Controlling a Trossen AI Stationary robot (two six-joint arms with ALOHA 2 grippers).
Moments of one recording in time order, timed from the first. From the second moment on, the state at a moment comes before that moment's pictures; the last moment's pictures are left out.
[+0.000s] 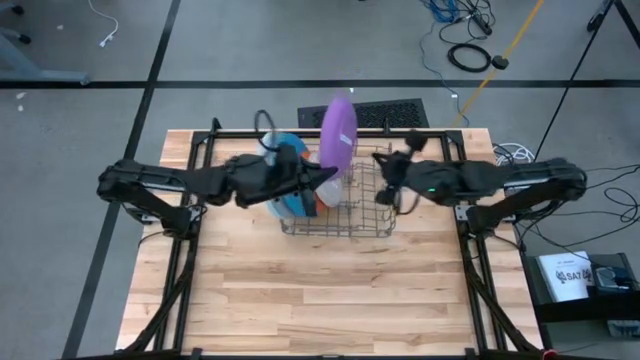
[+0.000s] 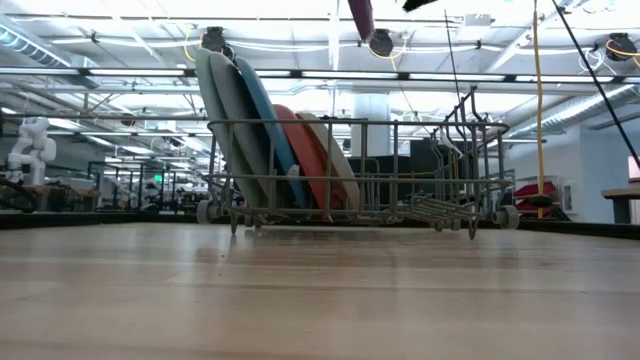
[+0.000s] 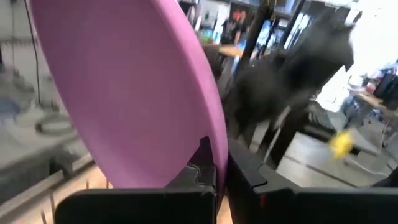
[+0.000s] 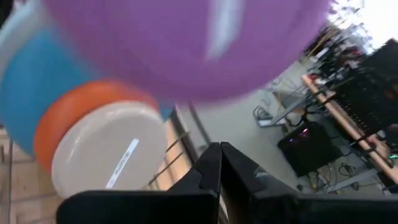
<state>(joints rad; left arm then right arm) -0.10 1.41 1.38 0.00 -0.41 -0.29 0.11 1.20 1.22 -0.49 0.80 -0.19</state>
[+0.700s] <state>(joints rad) 0.03 1.72 1.30 -0.01 -0.25 -0.78 0.18 1.08 1.22 -0.52 0.92 -0.25</state>
